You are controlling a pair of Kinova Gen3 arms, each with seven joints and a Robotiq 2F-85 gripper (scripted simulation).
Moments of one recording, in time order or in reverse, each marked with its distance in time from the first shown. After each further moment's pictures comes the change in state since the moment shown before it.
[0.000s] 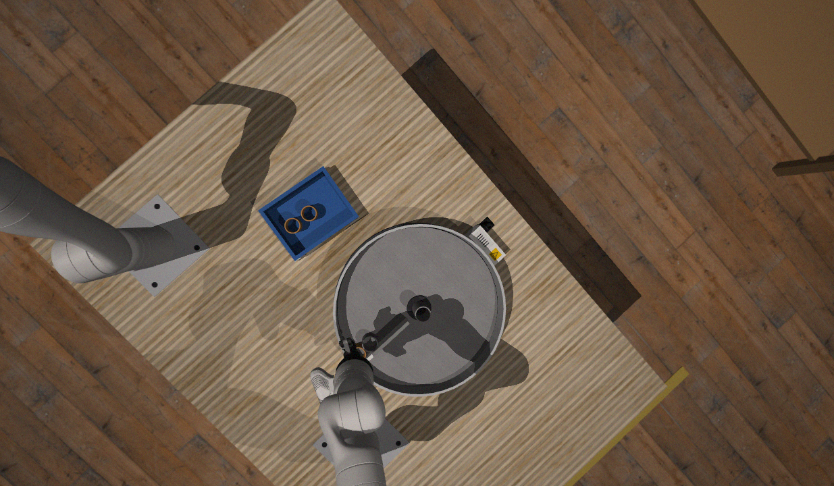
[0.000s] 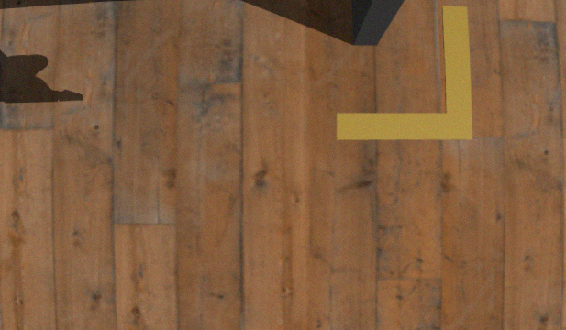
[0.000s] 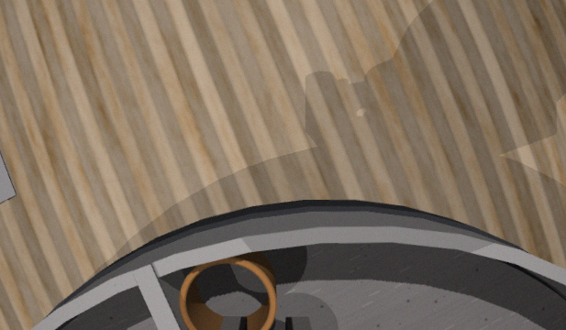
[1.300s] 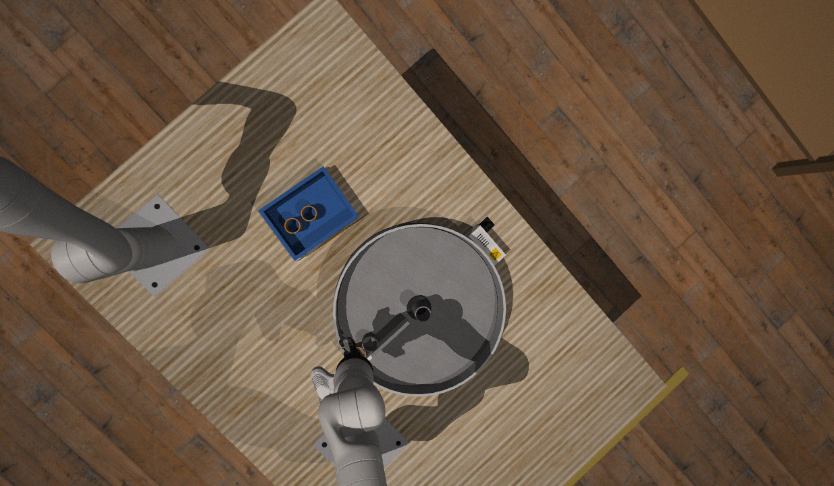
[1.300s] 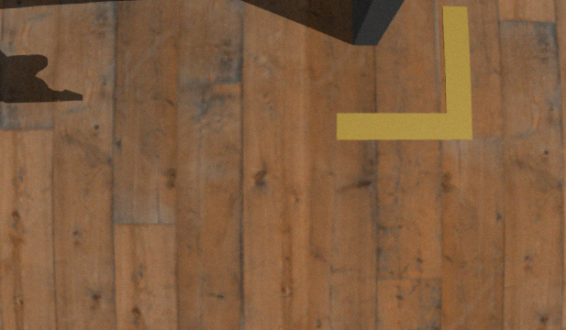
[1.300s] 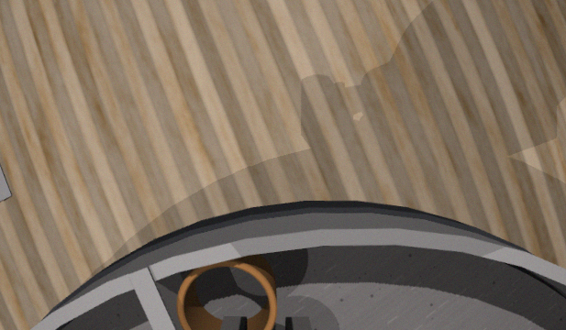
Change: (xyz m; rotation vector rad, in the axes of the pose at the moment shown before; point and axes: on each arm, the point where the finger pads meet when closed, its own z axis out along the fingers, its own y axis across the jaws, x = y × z) left arm 0.000 0.000 0.000 0.000 0.000 0.000; right arm 0.000 0.000 0.006 0.000 0.000 0.000
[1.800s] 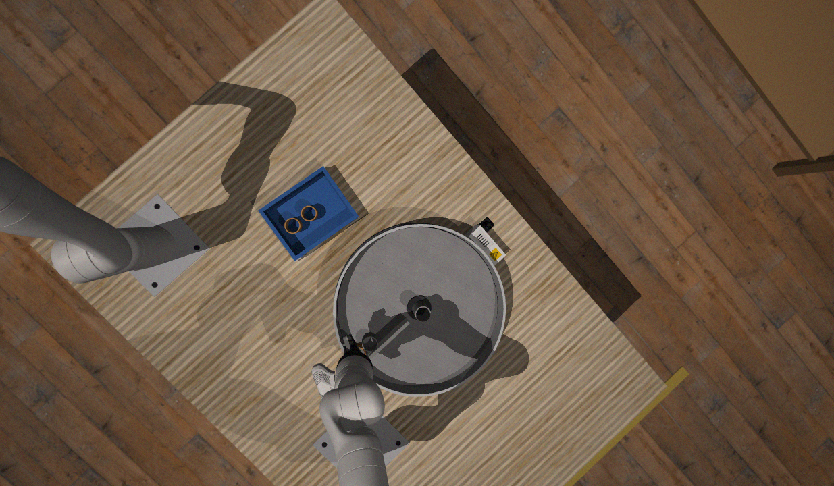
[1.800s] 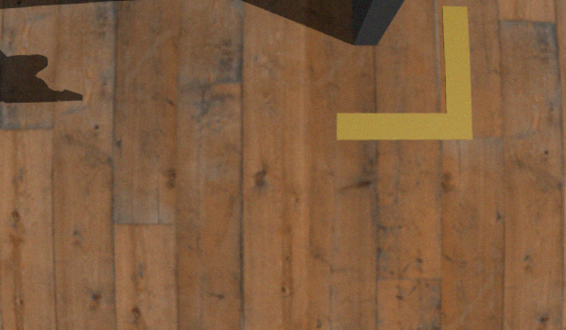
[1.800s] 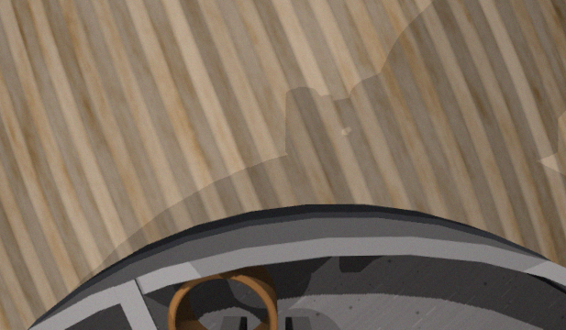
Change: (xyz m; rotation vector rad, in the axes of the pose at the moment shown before) left arm 0.000 0.000 0.000 0.000 0.000 0.000; right arm 0.000 0.000 0.021 0.000 0.000 0.000
